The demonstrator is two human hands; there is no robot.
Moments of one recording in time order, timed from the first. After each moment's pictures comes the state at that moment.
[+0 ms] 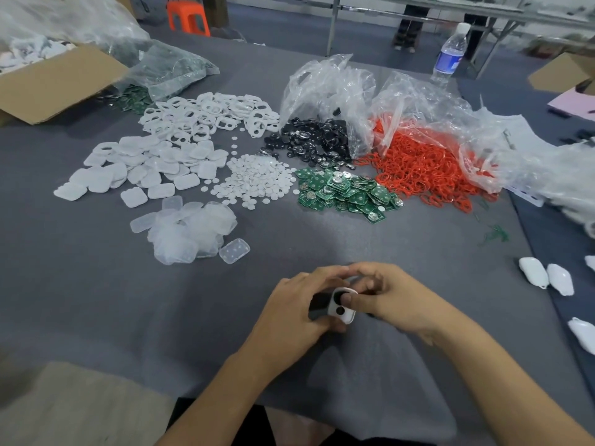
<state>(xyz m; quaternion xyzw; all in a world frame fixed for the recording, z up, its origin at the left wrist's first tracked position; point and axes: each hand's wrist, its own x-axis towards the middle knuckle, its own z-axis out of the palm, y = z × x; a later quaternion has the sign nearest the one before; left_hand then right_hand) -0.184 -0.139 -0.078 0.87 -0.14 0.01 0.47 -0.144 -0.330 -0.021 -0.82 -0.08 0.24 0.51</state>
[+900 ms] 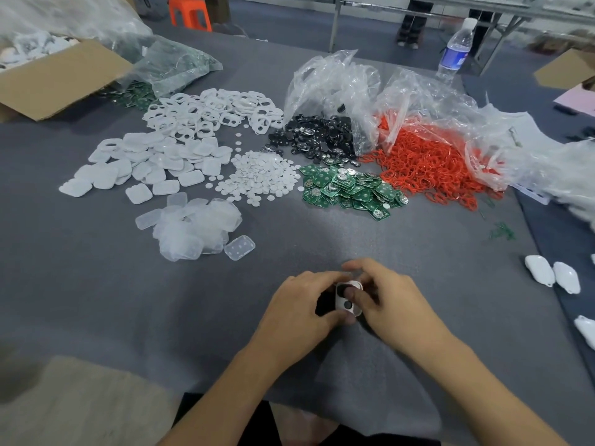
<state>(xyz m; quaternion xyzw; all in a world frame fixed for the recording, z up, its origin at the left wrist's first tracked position) -0.183 -0.141 -0.078 0.90 -0.14 0.03 0.42 -0.160 -0.321 -0.045 -0.93 -0.12 0.04 0.35</state>
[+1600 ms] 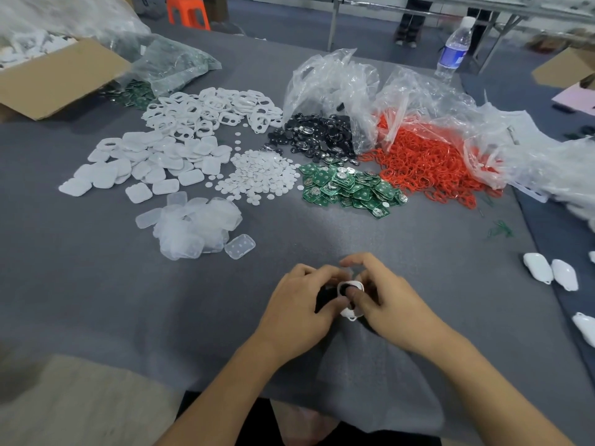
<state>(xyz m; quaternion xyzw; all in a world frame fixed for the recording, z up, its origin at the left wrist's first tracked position) -0.182 -0.140 -0.080 0.90 -0.12 0.02 0.43 -0.162 -0.322 -0.039 -0.90 -0.14 0.10 0.39</state>
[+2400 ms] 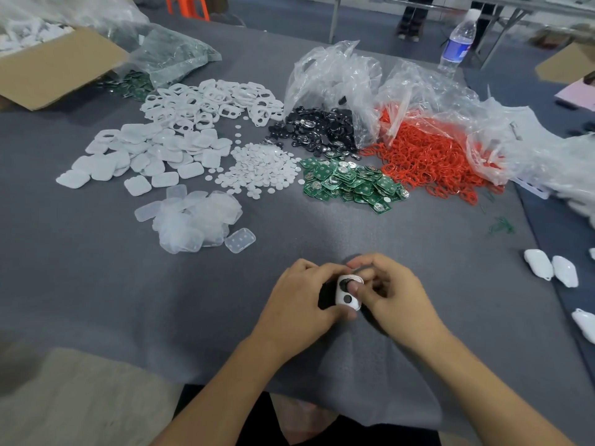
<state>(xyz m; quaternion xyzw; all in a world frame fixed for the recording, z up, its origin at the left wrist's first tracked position) -0.183 -0.141 -0.084 0.90 -0.11 0.02 0.43 -0.169 -0.320 -0.047 -0.87 -0.06 0.04 0.49</state>
